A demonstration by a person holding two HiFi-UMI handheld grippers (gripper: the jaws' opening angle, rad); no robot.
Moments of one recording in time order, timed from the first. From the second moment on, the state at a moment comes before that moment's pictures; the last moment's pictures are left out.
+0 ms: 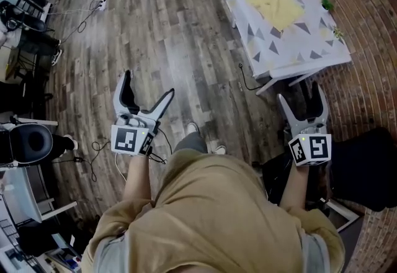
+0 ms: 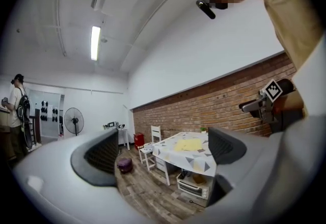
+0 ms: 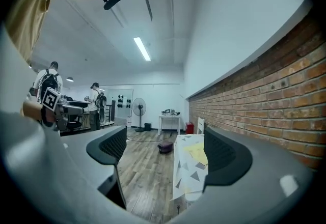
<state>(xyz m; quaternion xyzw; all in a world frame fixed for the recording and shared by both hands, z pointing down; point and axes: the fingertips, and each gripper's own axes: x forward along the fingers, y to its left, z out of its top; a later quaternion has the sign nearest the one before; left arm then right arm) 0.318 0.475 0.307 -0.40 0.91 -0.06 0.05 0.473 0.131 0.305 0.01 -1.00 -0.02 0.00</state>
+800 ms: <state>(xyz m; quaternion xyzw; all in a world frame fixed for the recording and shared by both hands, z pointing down) -0.011 0.373 0.333 -0.53 0.85 -0.04 0.03 0.202 0.099 0.305 0.12 -0.99 -0.01 0.07</state>
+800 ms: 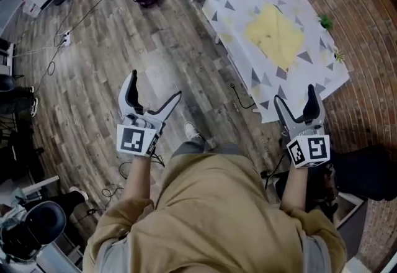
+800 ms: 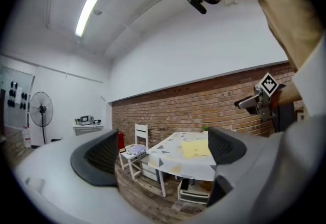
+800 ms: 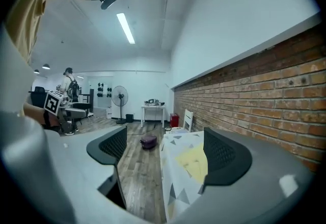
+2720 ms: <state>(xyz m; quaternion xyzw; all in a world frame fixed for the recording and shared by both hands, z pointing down) -0.103 -0.058 0.536 -0.93 0.26 -0.27 0.01 0.004 -0.037 0.536 0.32 -0.88 0.06 0.34</state>
